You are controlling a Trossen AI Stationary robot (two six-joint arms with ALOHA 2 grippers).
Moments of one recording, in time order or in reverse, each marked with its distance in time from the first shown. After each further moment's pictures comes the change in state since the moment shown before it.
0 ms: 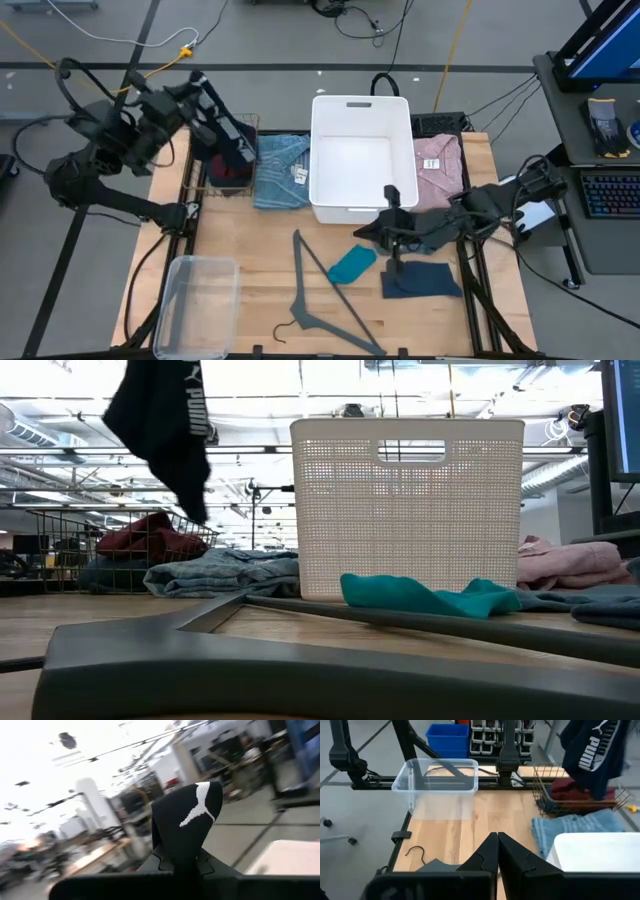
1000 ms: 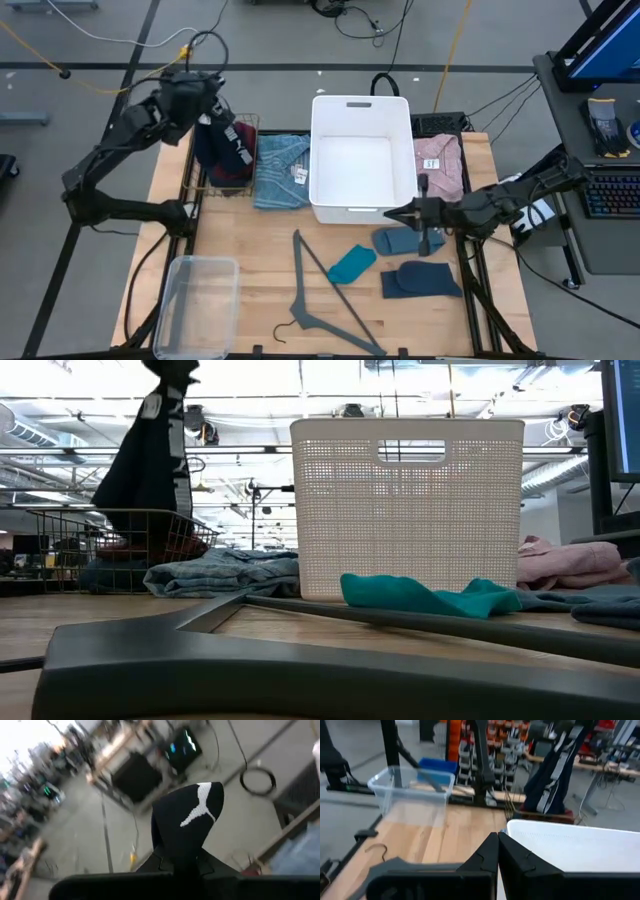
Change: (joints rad) left arm 0.623 0.171 0.016 -0.637 0.224 -0.366; right arm -0.040 -0.515 -0.699 0.463 0.048 -0.246
